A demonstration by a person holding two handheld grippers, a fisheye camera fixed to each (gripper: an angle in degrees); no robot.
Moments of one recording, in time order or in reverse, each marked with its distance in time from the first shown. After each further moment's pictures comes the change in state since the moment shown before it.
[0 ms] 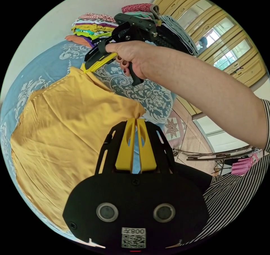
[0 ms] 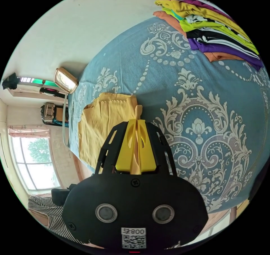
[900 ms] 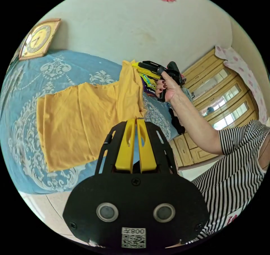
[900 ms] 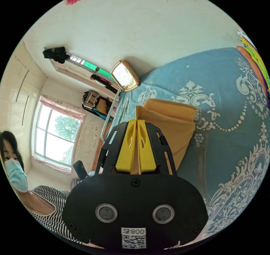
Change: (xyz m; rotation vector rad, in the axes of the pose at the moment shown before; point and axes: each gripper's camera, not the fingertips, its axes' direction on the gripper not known) left arm -0.219 0.506 -0.156 0.503 0.038 -0.523; right arm -0.378 -0.049 0.026 0.090 -0.390 -0.331
